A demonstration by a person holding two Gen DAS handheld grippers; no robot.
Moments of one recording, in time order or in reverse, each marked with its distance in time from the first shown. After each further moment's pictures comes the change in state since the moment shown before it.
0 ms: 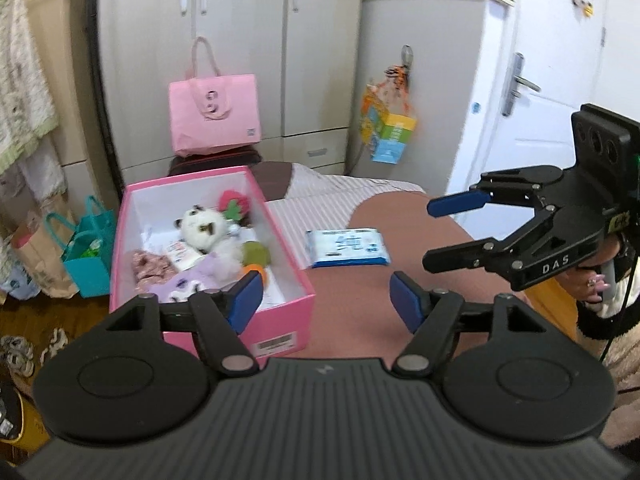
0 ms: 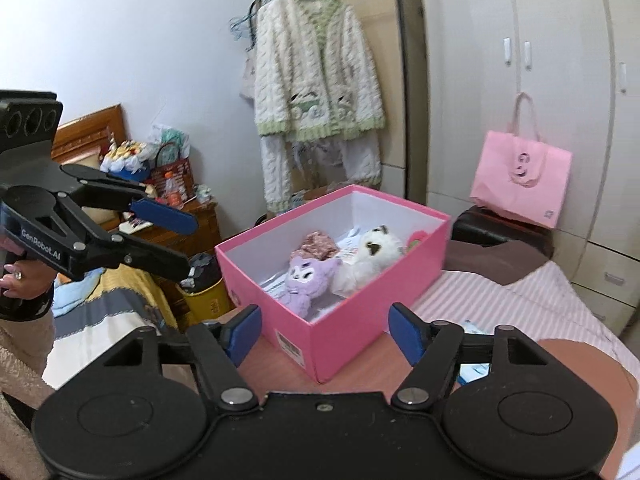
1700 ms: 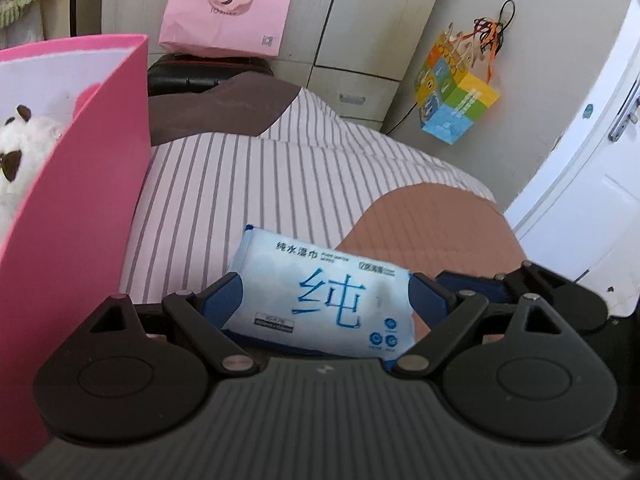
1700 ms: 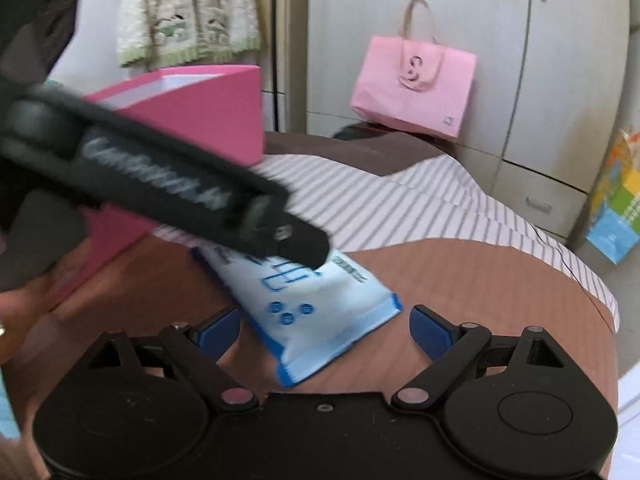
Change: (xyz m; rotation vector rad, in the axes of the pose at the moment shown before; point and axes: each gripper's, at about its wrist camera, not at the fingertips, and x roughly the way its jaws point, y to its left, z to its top) left arm 0.318 -0.015 0.012 -0.324 0.144 0.073; right arm 0.145 -0.151 -0.095 0.058 0.165 -0.277
